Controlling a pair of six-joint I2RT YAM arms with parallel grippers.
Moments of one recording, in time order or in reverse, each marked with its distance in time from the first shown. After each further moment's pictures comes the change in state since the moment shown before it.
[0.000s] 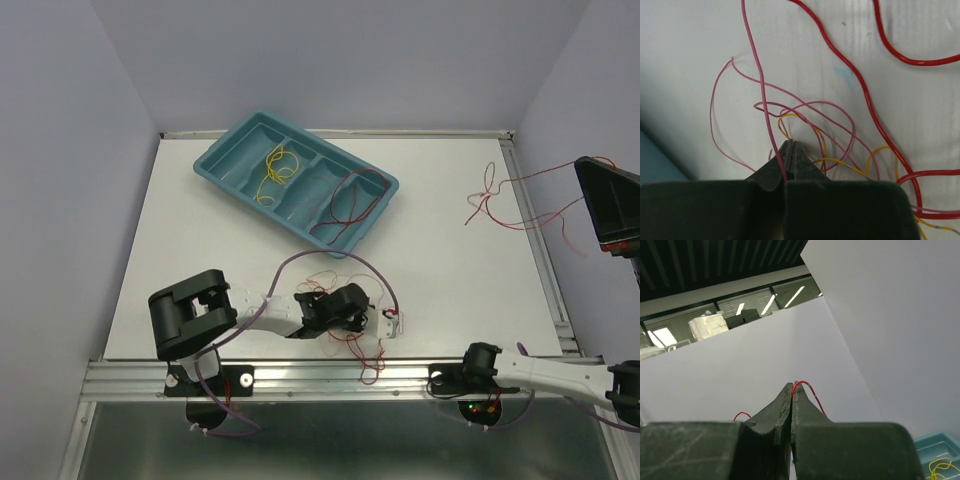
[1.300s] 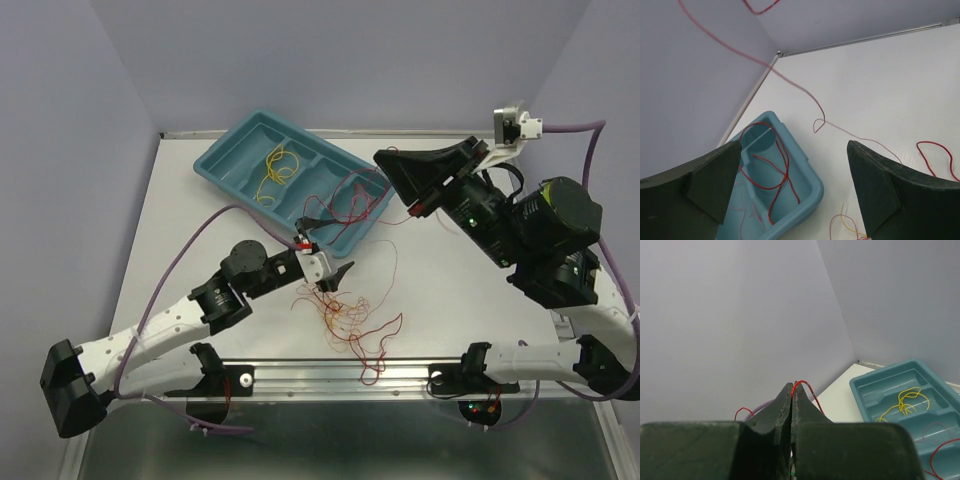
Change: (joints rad) left arm 0.288 -0.782 -0.064 0.111 0.292 -0.177; right arm 0.000 0.395 0.066 -0.104 0.011 -0.002
